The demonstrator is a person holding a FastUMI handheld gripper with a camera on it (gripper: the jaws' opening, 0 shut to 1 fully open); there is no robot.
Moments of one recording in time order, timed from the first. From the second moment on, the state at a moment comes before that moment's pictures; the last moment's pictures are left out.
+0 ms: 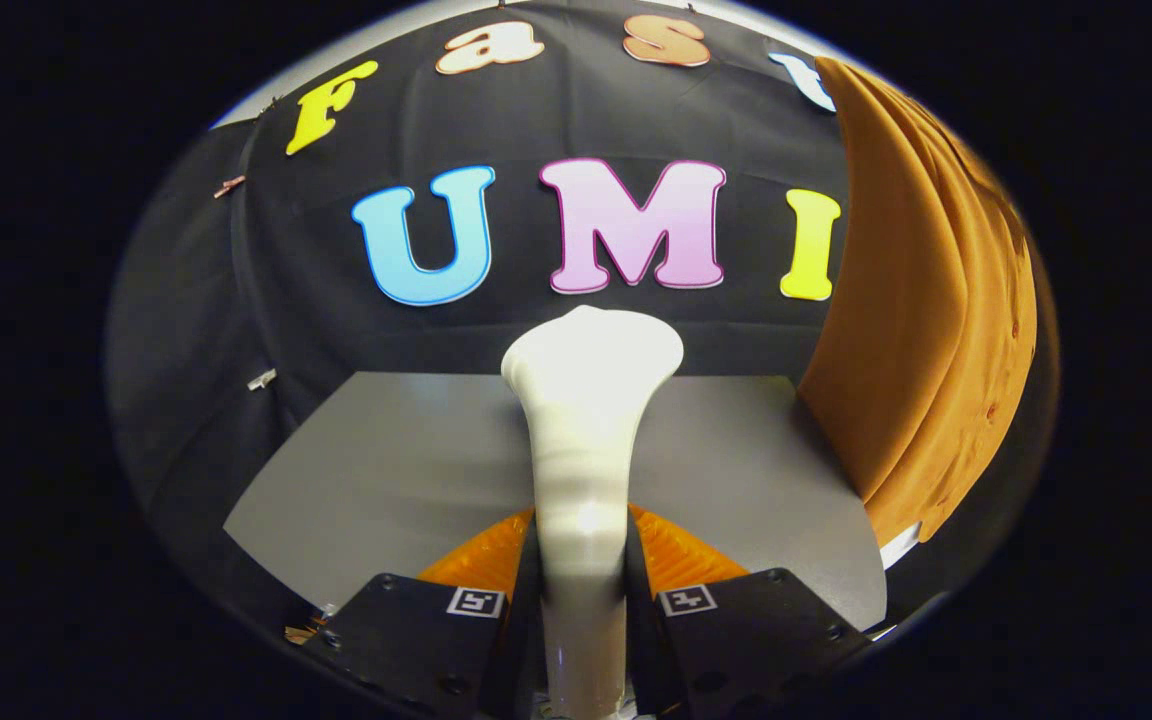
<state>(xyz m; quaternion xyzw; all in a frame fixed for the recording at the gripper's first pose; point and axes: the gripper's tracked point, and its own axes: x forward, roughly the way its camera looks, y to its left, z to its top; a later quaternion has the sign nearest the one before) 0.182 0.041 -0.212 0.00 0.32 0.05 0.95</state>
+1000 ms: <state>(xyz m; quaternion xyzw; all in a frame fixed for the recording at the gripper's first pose) 0.048 -0.010 -0.095 0.03 0.20 -0.02 0.98</state>
